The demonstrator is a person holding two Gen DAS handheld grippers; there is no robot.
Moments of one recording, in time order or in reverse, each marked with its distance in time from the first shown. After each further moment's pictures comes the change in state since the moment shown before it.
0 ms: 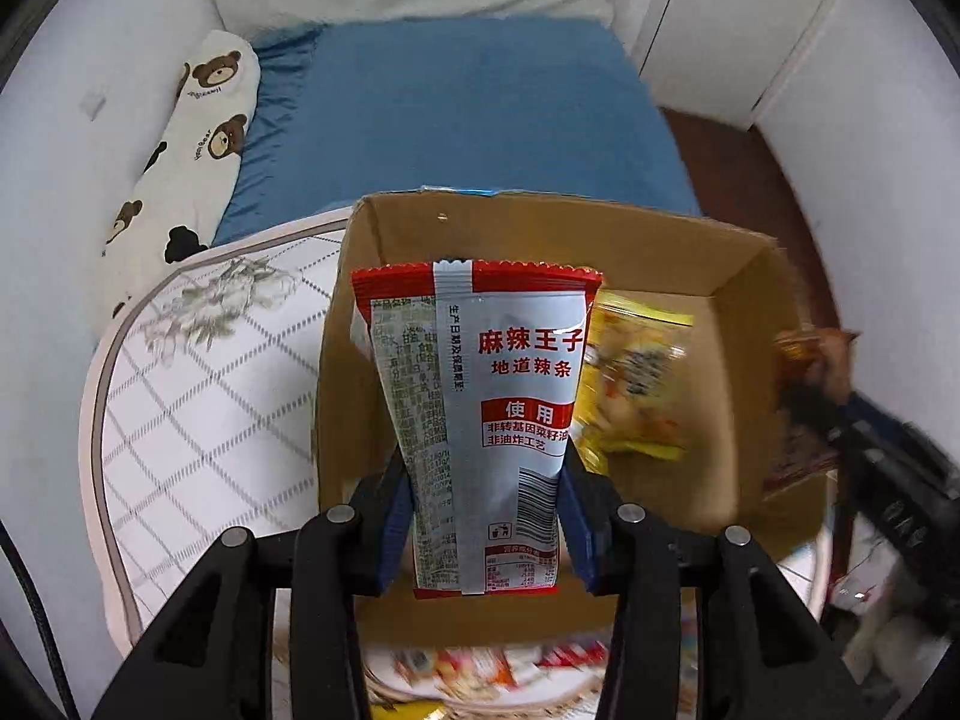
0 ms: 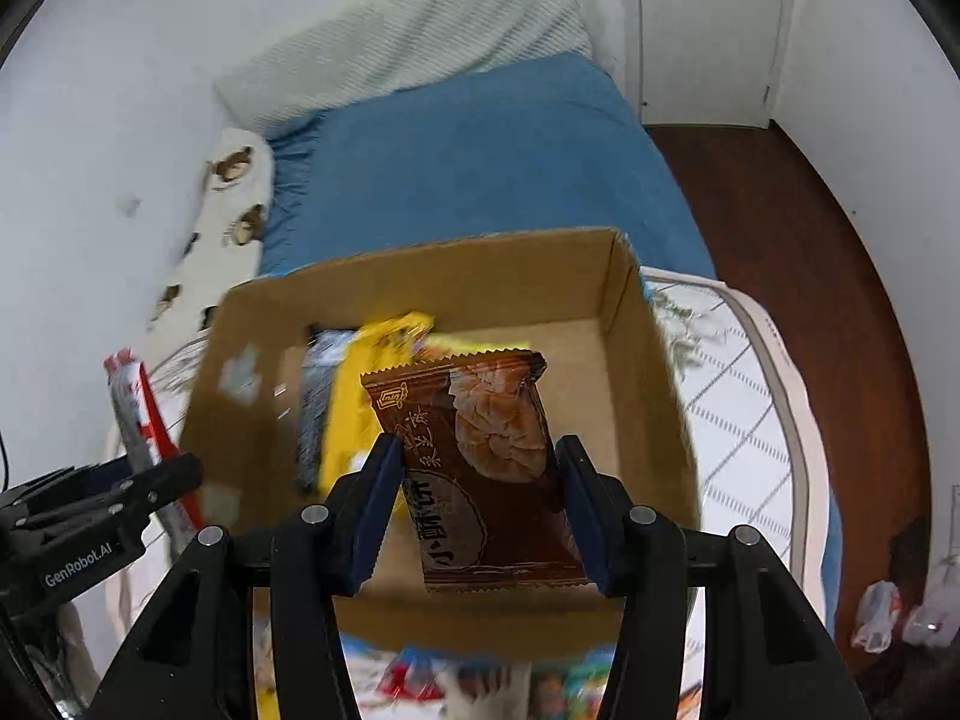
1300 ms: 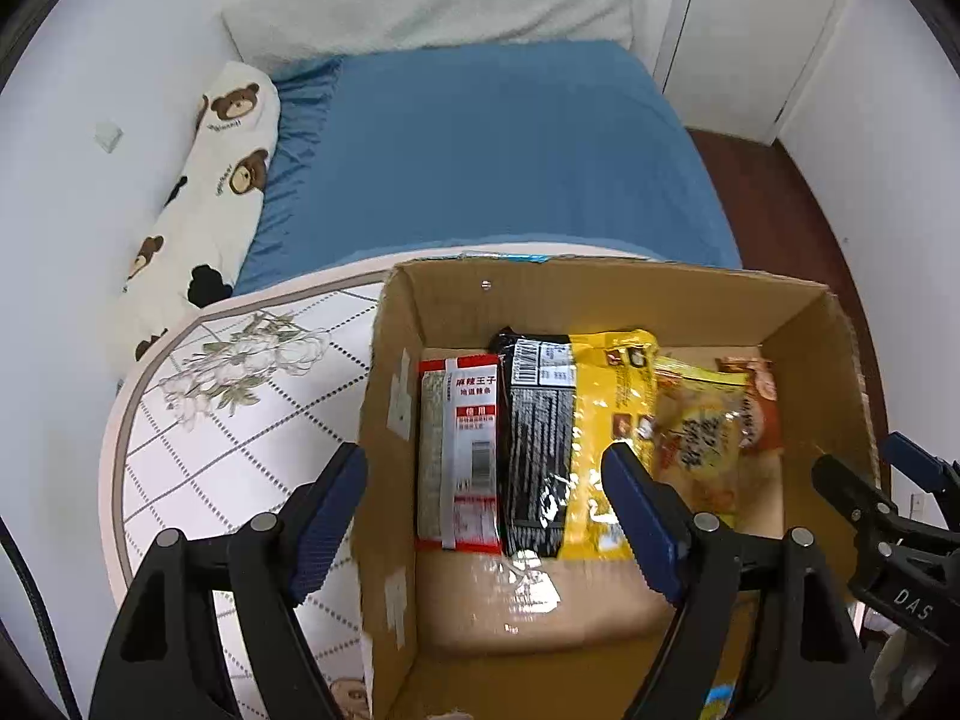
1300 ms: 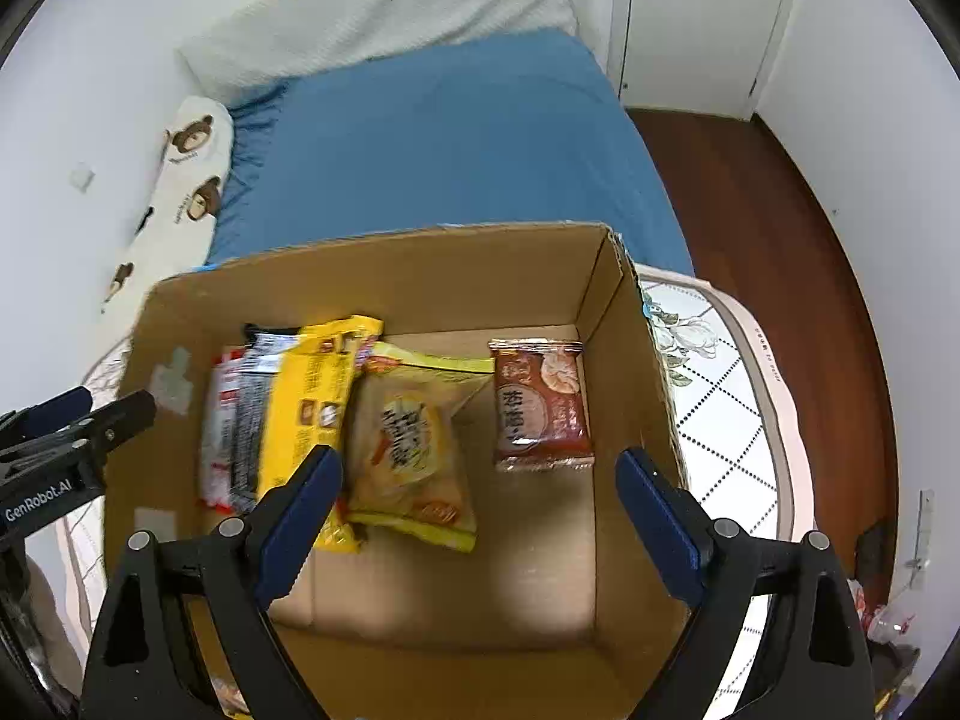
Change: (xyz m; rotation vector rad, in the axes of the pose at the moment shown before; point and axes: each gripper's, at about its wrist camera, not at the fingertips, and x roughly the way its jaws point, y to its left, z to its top) left arm 0.008 0.013 0.014 0.017 -0.111 0.057; right arm 0.034 0.007 0.009 -0.029 0.037 -0.086
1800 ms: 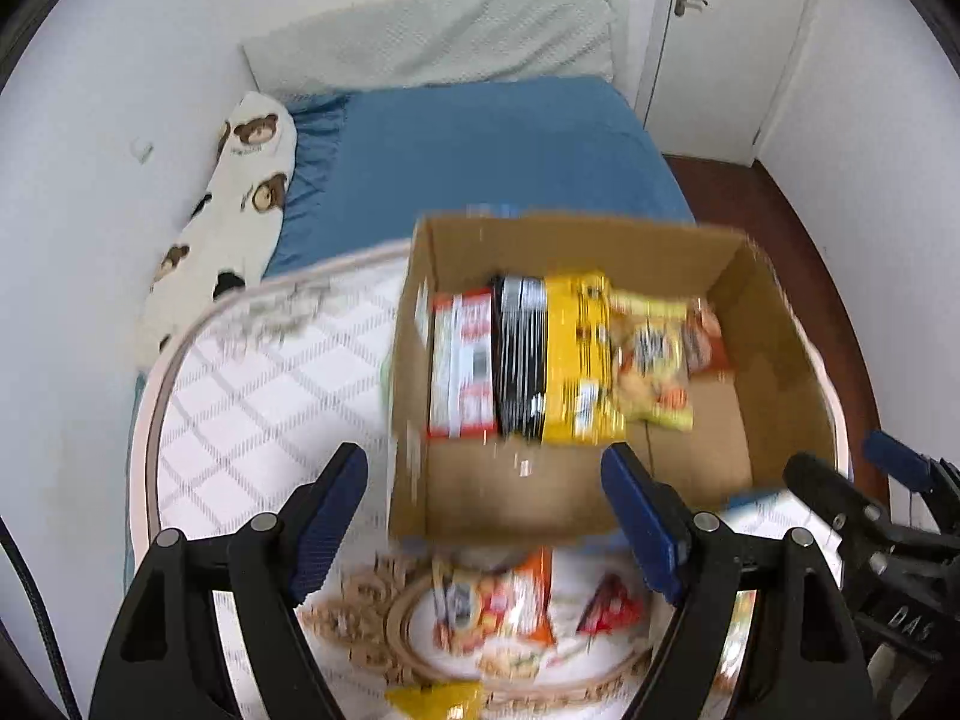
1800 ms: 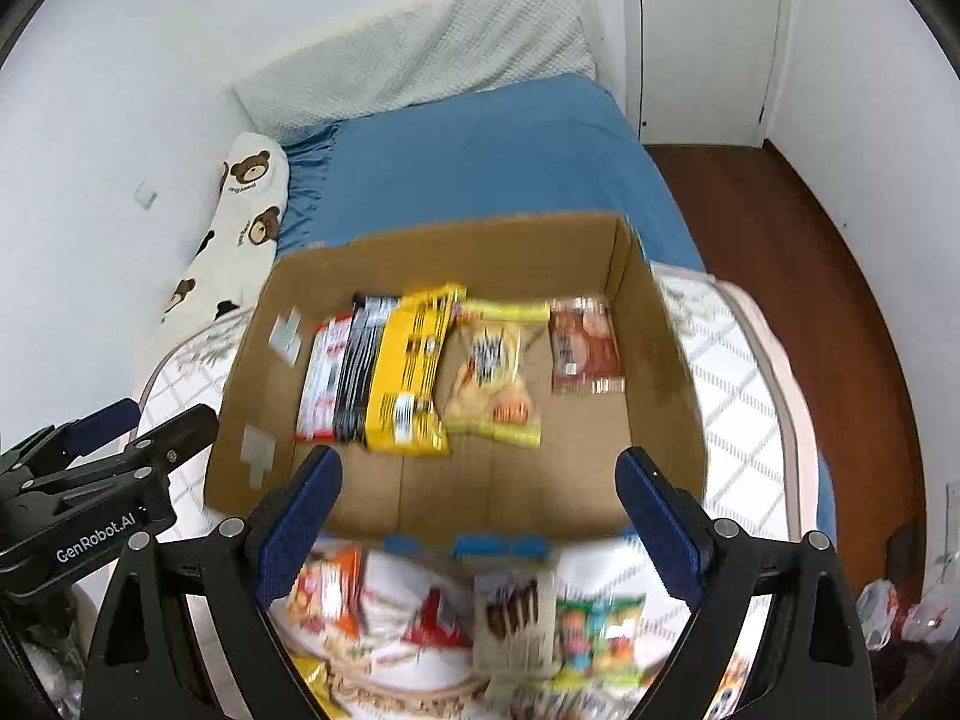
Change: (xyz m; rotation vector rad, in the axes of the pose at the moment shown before) left arm -0.078 0.004 -0.099 0.011 -0.061 -0.010; right arm -0.095 0.020 -0.090 0.005 -0.101 0.096
